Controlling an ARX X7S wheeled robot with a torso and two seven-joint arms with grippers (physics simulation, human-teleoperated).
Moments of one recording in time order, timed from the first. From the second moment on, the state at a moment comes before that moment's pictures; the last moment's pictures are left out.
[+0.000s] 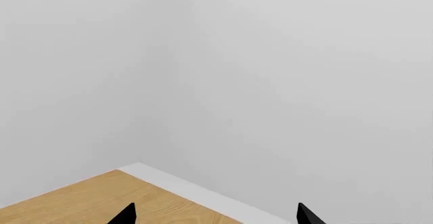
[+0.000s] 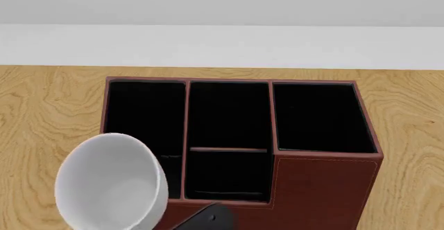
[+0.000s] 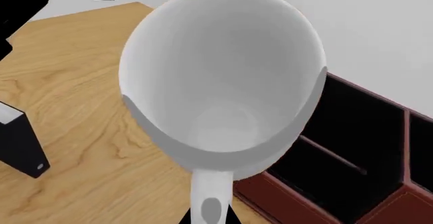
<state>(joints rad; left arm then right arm) -0.27 -0.35 -0.15 0.36 -0.46 -0.33 -0.45 0.79 0.40 -0.65 -0.85 1.87 1.14 1.44</state>
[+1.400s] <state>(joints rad) -0.26 -0.36 -0.10 0.36 -0.45 -0.32 -0.45 0.60 0.84 0.03 -1.04 2.14 1.00 1.46</state>
